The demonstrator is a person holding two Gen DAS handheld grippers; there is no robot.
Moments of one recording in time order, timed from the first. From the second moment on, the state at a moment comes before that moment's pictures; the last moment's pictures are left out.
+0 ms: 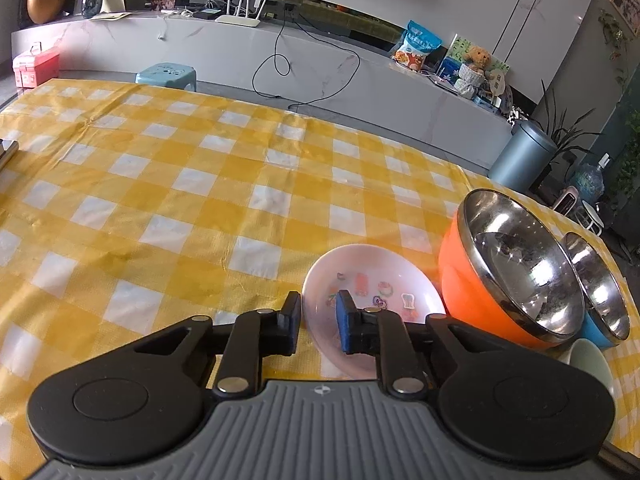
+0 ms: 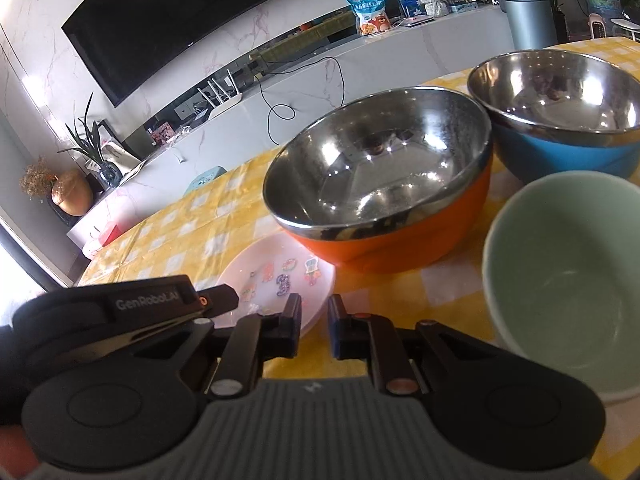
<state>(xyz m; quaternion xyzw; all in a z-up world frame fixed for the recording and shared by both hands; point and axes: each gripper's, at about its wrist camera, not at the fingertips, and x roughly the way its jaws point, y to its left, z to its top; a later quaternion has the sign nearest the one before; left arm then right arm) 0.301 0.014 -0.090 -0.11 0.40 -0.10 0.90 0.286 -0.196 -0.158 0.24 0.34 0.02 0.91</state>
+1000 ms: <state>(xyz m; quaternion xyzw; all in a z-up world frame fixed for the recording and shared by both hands) 0.141 0.070 -0.017 -0.20 0.40 -0.03 0.89 0.155 -0.181 -0.098 0.24 0.34 0.08 0.91</state>
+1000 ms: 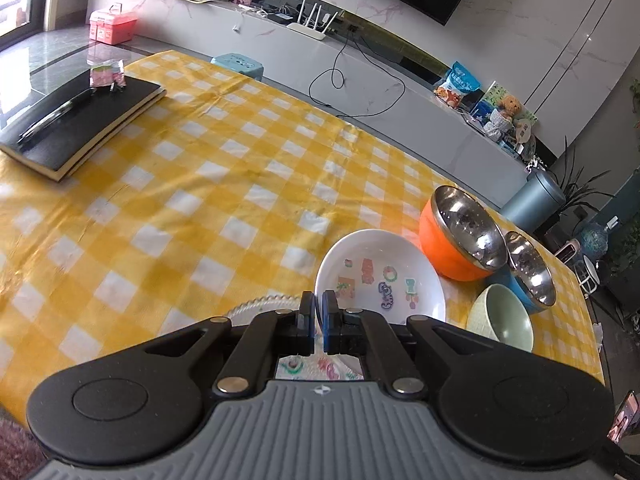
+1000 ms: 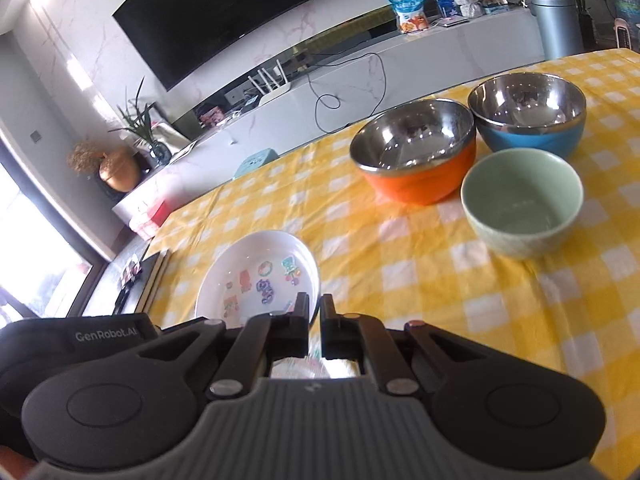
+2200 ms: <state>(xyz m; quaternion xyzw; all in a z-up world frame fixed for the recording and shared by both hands) 0.097 0.077 -0.056 -0.18 0.44 0.01 0.88 0.115 -0.164 -0.136 0.22 0.40 0.11 0.88</state>
